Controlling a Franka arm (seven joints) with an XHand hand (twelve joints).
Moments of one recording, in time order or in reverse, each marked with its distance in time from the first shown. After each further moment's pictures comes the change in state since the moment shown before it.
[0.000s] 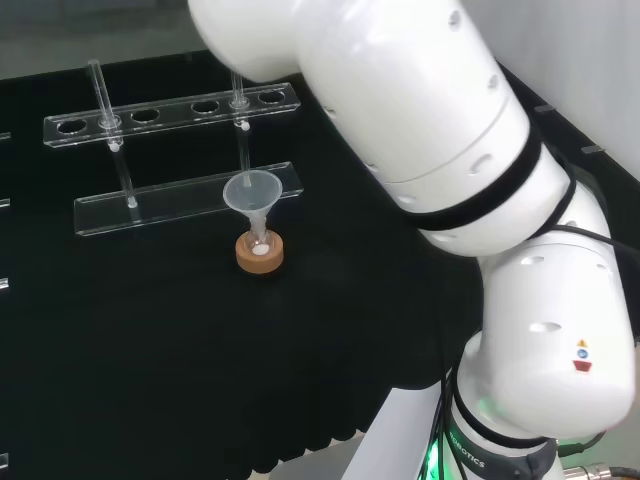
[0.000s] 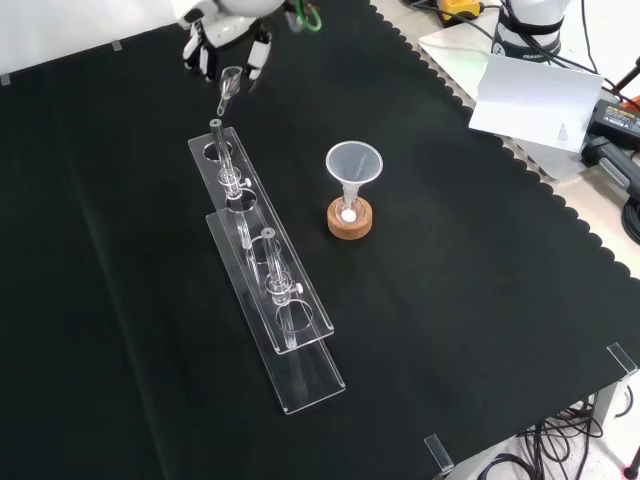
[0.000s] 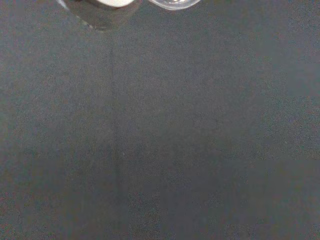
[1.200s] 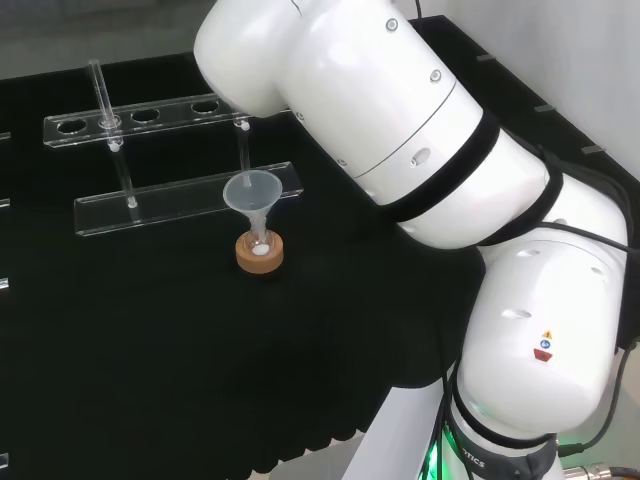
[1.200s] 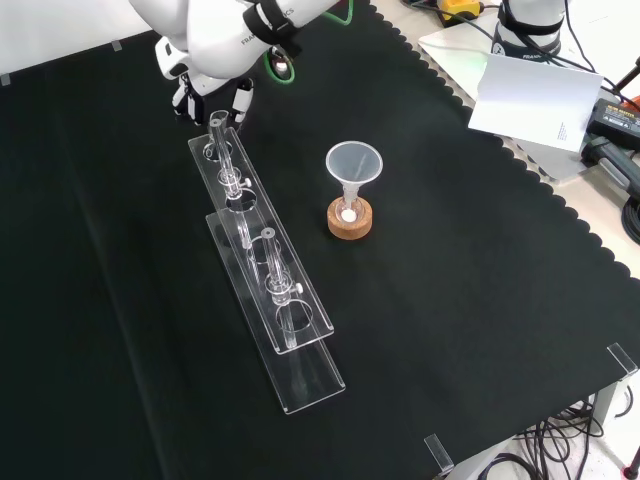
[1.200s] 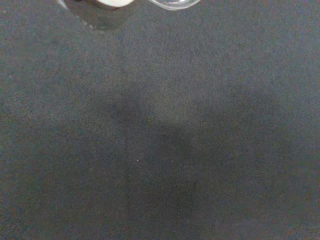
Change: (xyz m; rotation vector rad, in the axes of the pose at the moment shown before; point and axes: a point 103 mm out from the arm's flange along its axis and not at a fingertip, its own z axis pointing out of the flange) arm 0.017 0.067 0.062 0.026 0.019 -0.028
